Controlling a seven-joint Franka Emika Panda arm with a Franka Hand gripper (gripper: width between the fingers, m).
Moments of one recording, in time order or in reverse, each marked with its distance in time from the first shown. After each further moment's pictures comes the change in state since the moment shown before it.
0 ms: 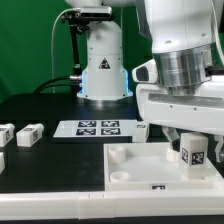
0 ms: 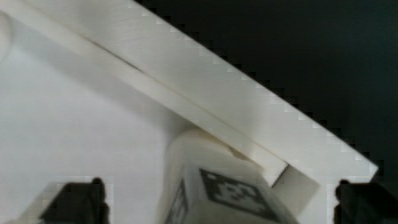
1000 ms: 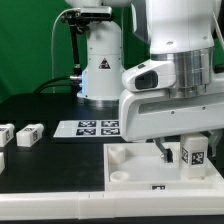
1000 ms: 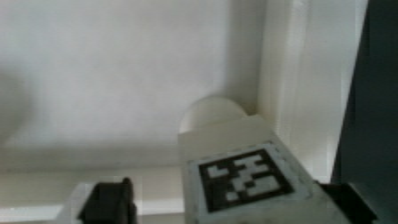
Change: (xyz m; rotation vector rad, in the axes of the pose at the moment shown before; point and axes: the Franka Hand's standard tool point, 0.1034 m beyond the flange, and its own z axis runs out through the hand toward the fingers) arm 0.013 0.007 0.002 -0.061 0.024 -0.844
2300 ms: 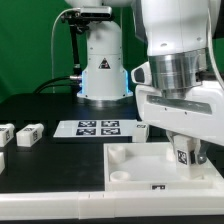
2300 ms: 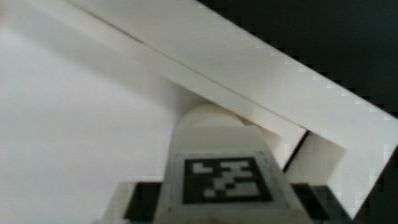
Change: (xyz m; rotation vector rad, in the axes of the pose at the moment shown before) arm -0.002 -0.003 0.001 0.043 -0.003 1.224
